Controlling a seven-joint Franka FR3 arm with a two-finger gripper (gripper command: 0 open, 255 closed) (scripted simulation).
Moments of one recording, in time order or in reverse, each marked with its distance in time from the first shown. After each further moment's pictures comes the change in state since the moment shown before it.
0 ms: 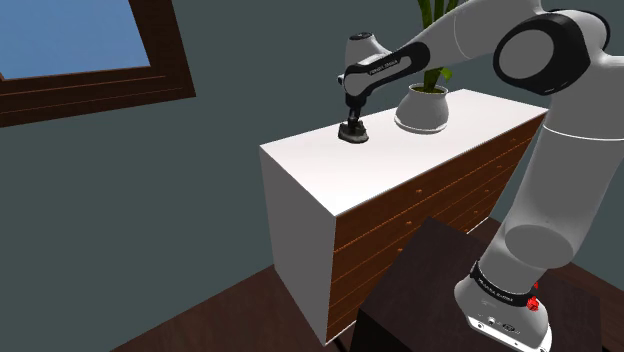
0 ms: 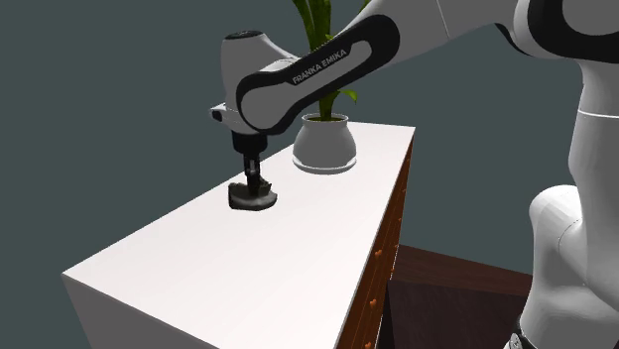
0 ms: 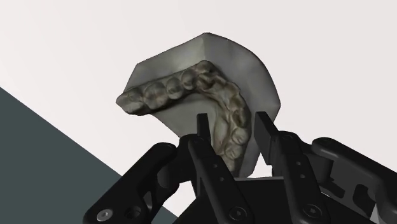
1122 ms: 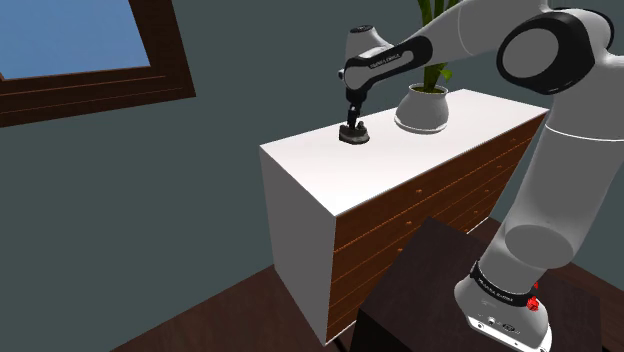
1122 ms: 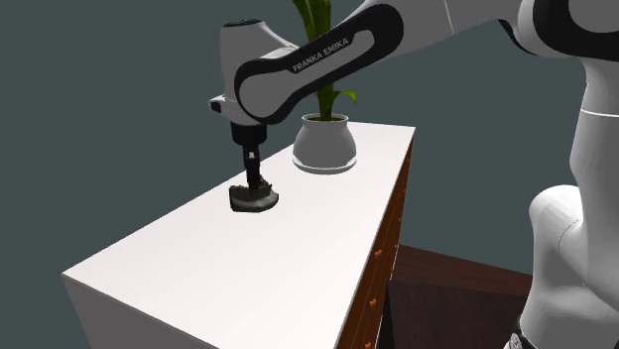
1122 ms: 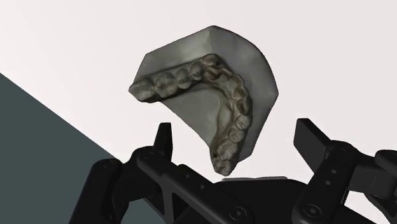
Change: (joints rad) arm 0.001 -0.014 0.001 0.029 0.003 -0.043 -0.007
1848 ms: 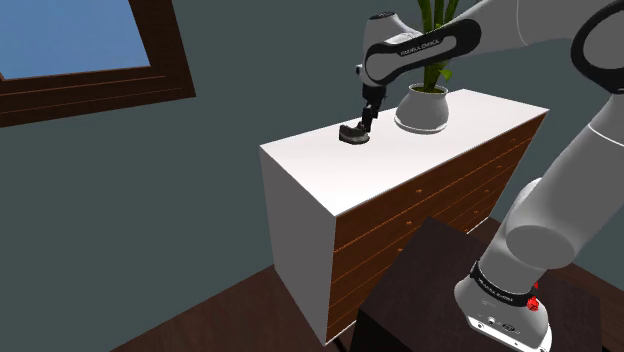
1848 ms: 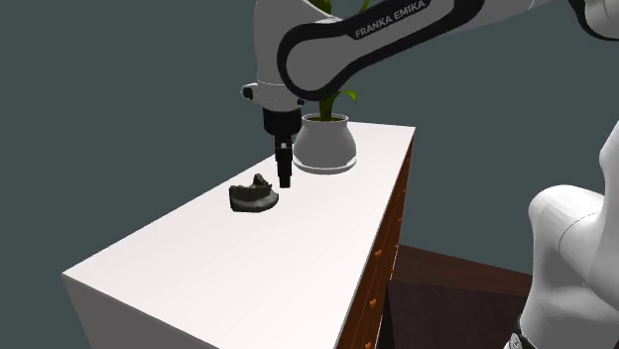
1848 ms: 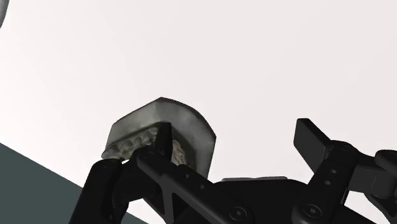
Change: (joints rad) arm 0.013 -0.265 0.019 -0.212 -0.020 -0.120 0.148
